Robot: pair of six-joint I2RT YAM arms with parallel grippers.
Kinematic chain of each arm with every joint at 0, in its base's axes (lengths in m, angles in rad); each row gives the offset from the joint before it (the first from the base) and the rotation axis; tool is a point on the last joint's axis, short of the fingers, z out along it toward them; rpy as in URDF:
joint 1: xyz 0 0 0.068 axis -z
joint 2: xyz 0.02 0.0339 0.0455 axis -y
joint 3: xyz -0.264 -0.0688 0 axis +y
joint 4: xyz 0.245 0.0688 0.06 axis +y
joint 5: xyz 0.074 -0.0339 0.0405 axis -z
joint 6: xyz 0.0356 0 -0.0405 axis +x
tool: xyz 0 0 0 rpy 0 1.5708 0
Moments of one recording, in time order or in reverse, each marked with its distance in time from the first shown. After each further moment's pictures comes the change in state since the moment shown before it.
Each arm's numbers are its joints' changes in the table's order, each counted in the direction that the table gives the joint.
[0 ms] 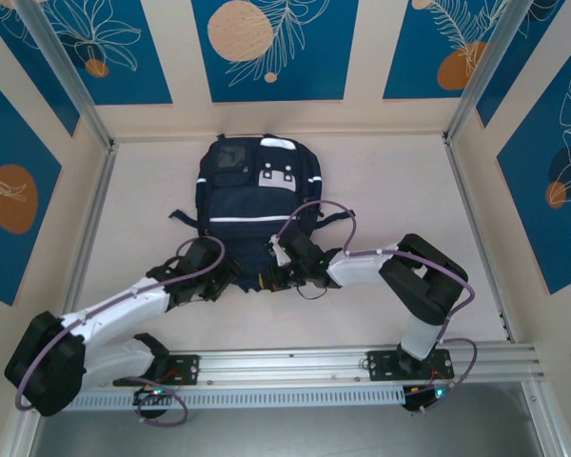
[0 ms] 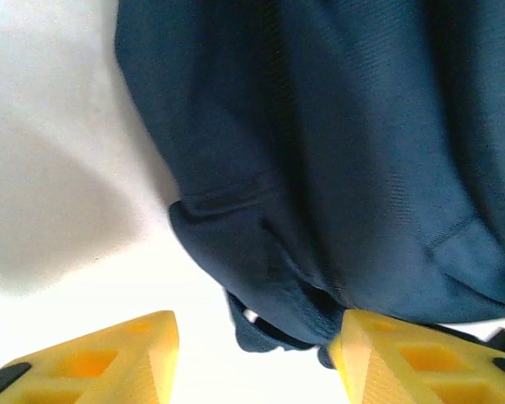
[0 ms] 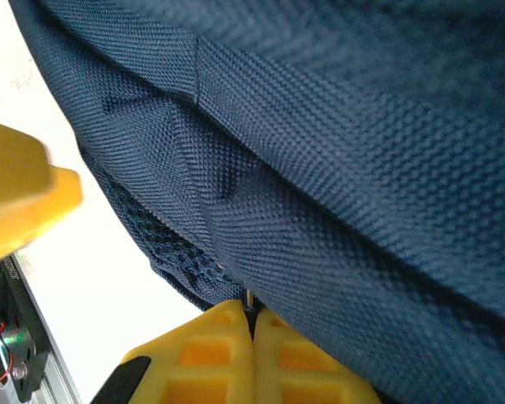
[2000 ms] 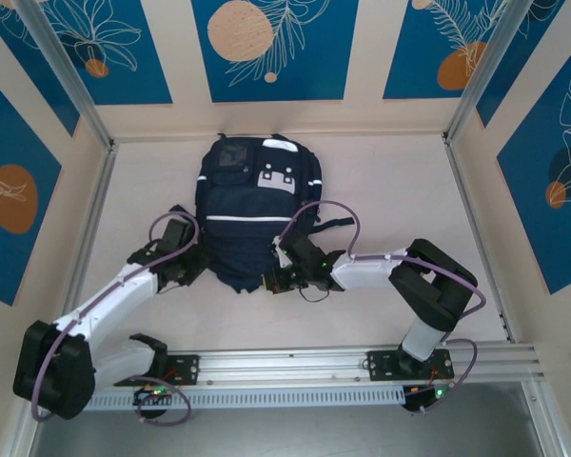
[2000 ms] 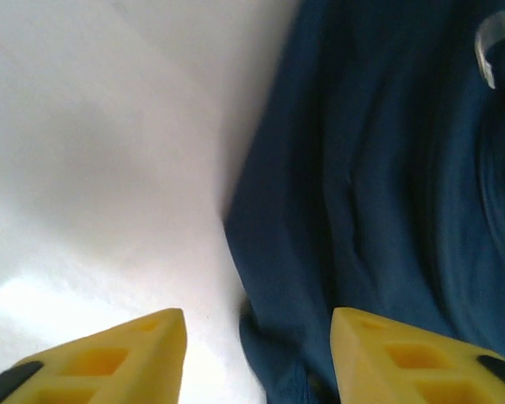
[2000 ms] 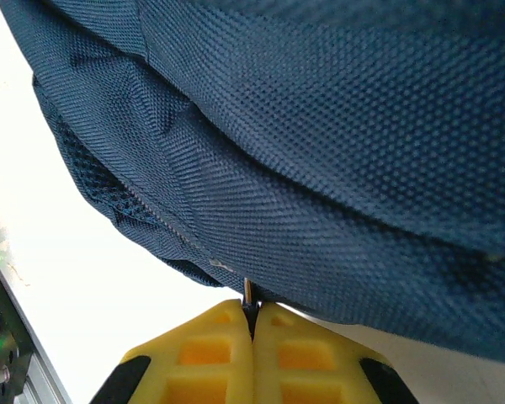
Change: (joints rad) left arm -0.224 0.040 -0.111 0.205 -0.053 0.216; right arm -0.023 0.065 0.019 0.058 0.079 0.006
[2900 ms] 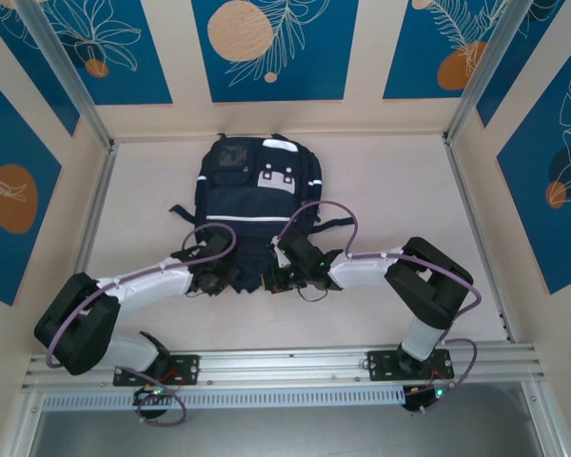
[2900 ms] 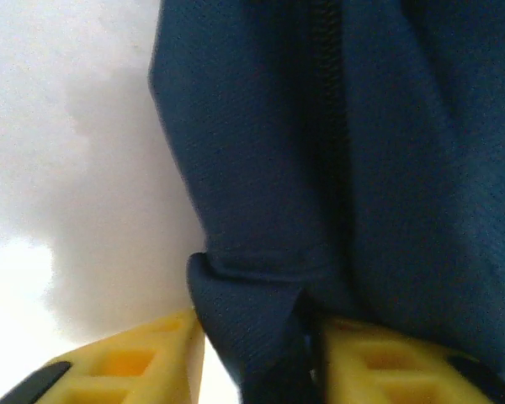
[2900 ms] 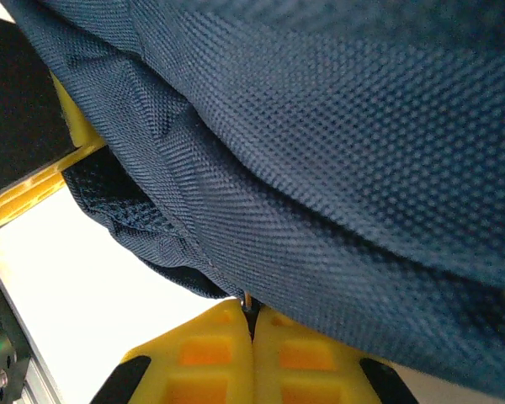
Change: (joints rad) left arm 0.235 -0.283 -0.016 -0.139 -0.125 -0.215; right arm -0.001 -0.026 -0.014 -0.005 -0.007 0.004
